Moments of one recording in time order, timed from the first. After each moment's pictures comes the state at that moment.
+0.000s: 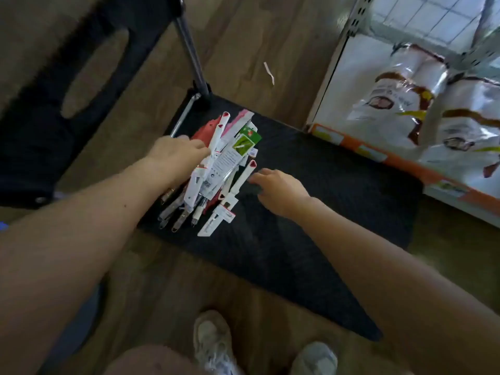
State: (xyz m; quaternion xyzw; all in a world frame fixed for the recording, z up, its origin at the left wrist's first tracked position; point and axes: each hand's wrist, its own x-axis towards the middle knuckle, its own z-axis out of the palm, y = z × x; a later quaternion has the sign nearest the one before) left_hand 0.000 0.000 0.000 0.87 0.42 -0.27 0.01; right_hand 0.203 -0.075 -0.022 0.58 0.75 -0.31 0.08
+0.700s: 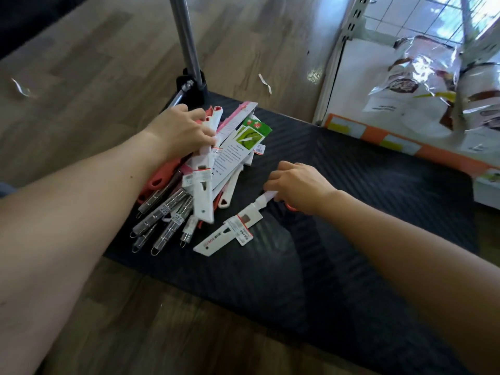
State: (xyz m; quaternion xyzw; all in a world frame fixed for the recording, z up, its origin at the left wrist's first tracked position) left_hand -0.017 0.044 -0.106 0.93 0.25 -0.17 -0.21; right_hand 0.214 -0.068 -0.138 0.49 0.86 -0.06 0.12
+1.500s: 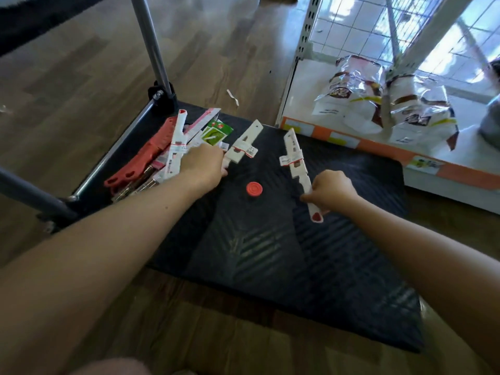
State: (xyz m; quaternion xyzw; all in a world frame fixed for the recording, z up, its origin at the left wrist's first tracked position) left_hand 0.082 -0.063 -0.102 0.81 0.57 -0.04 0.12; right_hand 0.294 -0.152 -0.110 0.84 0.49 -0.23 0.02
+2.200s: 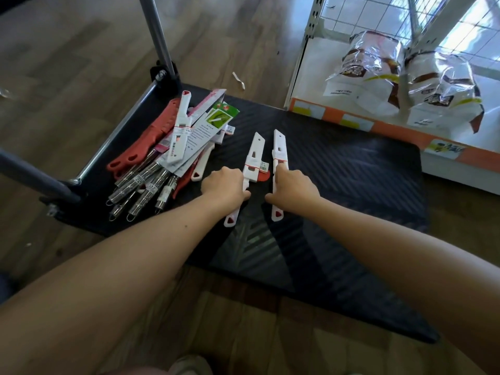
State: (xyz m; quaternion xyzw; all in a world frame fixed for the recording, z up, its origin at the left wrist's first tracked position) left_hand 0.097 -0.109 -0.146 0.79 0.59 -0.10 0.16; right_hand 0.222 -0.151 -0.135 0.77 0.58 -0.25 0.00
